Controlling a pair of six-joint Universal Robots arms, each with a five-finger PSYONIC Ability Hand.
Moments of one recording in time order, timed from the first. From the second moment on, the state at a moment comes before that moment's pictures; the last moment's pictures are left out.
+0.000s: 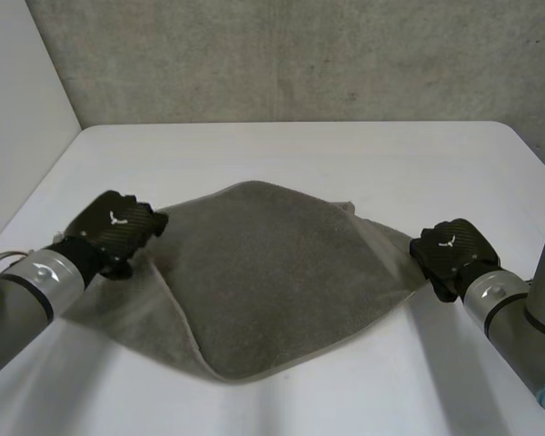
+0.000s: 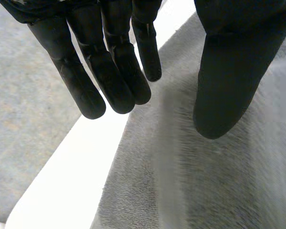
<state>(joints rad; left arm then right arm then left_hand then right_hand) 4.58 -1.73 -1.86 3.30 -1.13 3.83 1.84 -1.27 1.82 -0.15 1.46 2.50 0.62 1.22 1.21 1.22 0.44 1.37 1.19 1.19 1.19 1.00</state>
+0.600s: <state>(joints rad) 4.55 -1.91 -1.93 3.34 -1.12 3.81 1.85 -1.26 1.84 -0.16 1.46 2.49 0.33 0.33 0.33 0.32 0.15 1.37 1.19 1.19 1.19 1.00</state>
